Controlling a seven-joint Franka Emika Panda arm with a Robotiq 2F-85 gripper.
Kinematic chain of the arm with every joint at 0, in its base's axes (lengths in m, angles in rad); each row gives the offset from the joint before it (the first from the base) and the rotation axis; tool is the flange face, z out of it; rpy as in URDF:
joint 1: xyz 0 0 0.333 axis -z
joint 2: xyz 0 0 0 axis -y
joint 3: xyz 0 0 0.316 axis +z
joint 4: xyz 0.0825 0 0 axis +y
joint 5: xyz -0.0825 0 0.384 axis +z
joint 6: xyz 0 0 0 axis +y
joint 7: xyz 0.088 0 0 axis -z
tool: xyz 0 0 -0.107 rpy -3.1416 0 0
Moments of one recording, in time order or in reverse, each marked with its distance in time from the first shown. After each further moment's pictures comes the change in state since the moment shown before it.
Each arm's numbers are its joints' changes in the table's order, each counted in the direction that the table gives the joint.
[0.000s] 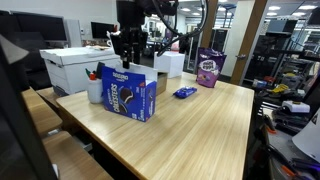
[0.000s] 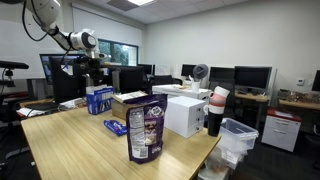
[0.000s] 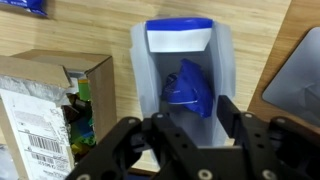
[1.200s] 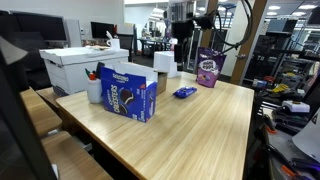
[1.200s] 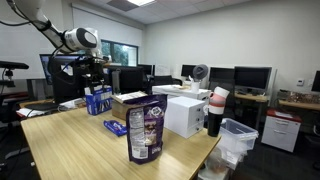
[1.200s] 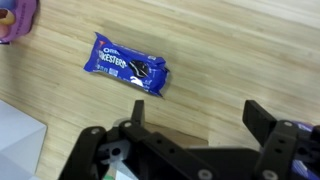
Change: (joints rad) arm 0.136 0.326 -0.080 0.494 -0.070 -0.011 -0.291
